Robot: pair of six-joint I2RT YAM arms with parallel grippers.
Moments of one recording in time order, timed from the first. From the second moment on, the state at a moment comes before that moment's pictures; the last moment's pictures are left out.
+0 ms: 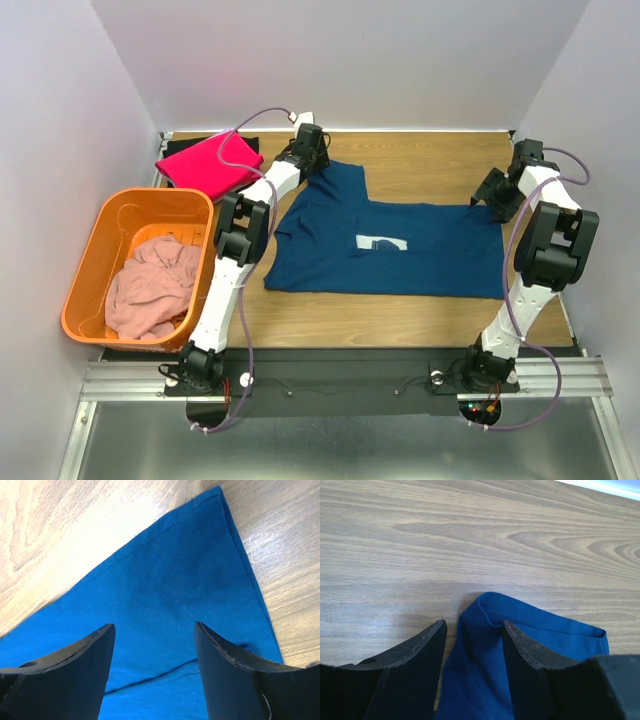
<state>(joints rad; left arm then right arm) -0.42 2.57 2.21 -0.21 -0.19 -0.48 -0.30 1.98 1.56 -0.75 -0.11 0.41</state>
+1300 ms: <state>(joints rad) -0.41 2.63 2.22 -0.09 0.00 -0.54 -0.40 2.20 1.79 -0.73 -0.10 0.42</state>
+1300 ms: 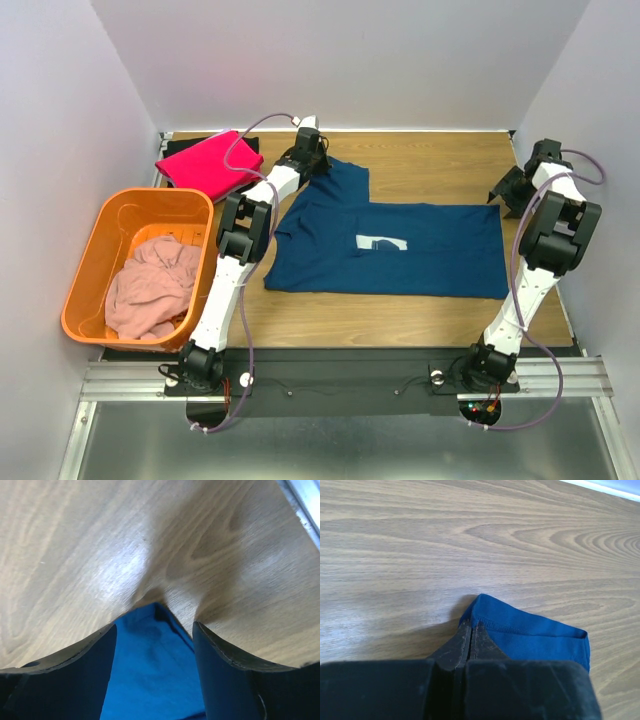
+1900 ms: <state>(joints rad) -0.40 2.62 2.18 -0.05 0.03 -0.56 -0.40 2.22 1.77 -0.72 -0.10 0.41</state>
